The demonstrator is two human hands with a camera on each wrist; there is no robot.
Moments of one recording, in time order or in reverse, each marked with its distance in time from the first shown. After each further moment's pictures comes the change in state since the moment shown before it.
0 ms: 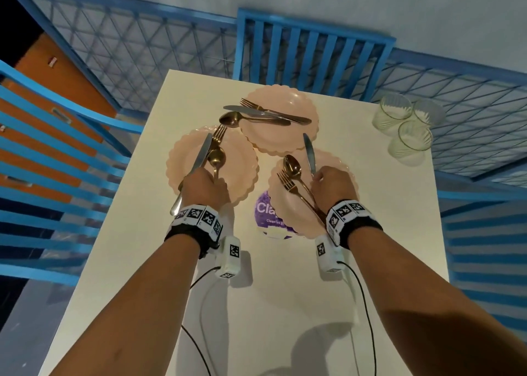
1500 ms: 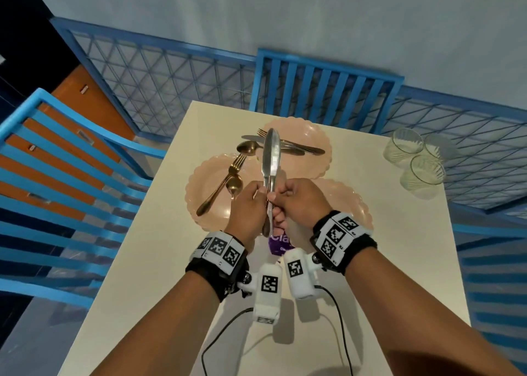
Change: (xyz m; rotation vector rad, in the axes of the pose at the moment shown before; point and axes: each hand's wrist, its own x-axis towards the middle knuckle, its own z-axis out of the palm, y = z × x) left_hand -0.054 0.060 -0.027 -0.873 -0.458 -0.006; right_hand -0.037 -0.106 -0.020 0.730 -0.422 -0.061
